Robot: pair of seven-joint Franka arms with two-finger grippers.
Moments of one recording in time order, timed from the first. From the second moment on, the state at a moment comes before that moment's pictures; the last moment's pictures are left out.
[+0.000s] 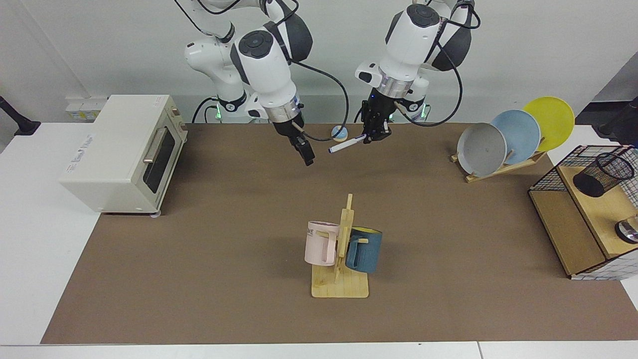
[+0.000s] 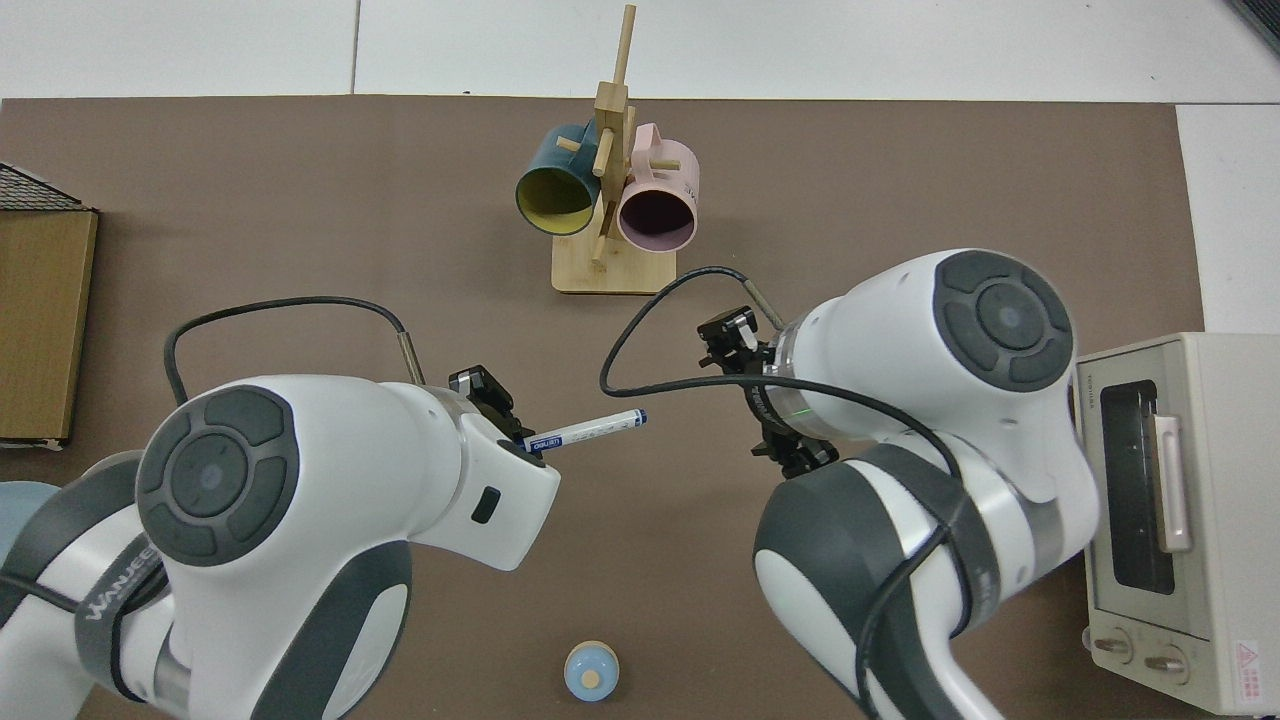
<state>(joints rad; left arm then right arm) -0.42 -0.14 -0.09 -1.99 -0.19 2.00 0.88 0.36 0.07 0.09 -1.81 0.20 1.94 1.43</state>
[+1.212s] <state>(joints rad) -0.21 -0.15 -0.06 -1.99 0.24 1.85 1.07 0.06 -0.02 0.08 -1.80 0.01 1.75 0.36</state>
